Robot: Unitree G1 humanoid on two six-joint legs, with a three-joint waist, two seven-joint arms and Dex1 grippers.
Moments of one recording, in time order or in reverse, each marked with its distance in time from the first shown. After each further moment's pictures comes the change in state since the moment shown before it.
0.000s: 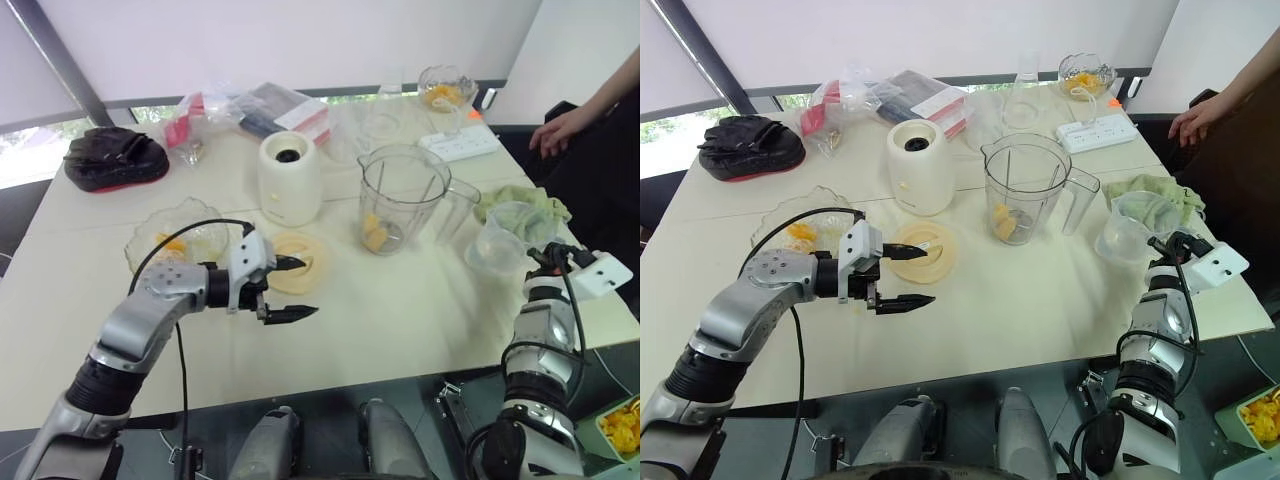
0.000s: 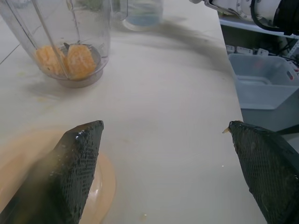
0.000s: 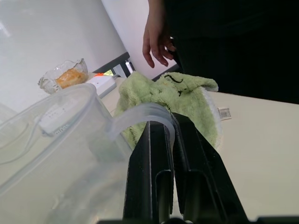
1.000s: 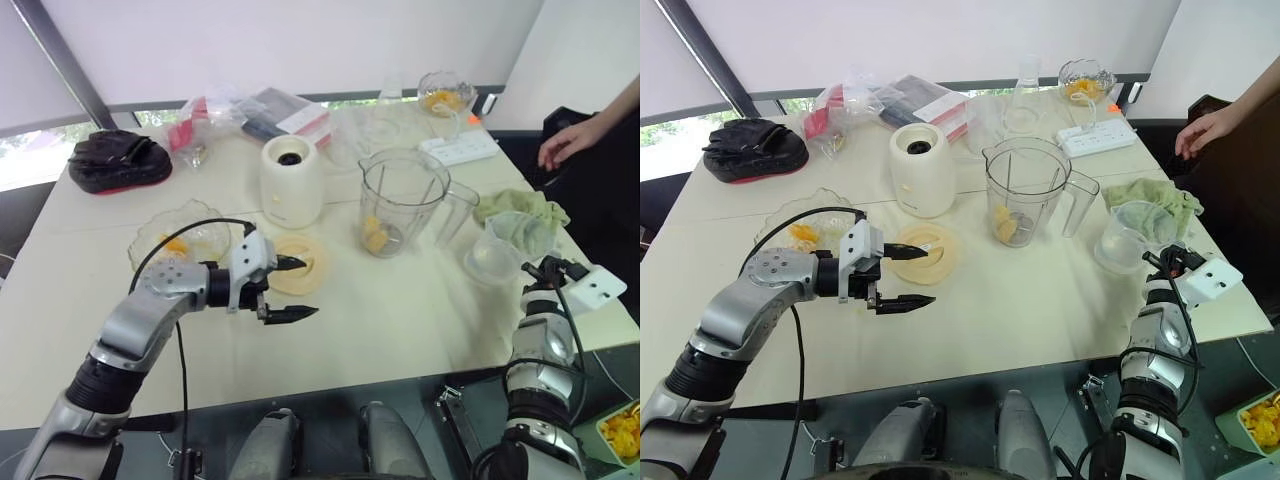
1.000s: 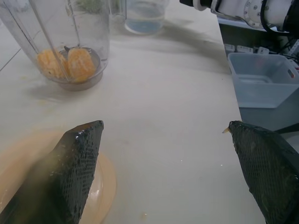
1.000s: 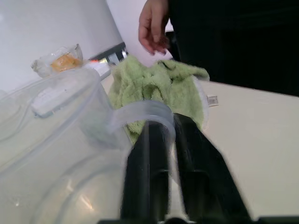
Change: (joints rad) left arm -0.009 0.001 -0.007 0.003 0.004 -0.006 -0.007; right arm 0.112 -0.003 0.066 -0.070 0.000 0.046 -0.058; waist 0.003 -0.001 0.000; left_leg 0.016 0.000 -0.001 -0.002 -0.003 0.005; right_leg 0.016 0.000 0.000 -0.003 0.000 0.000
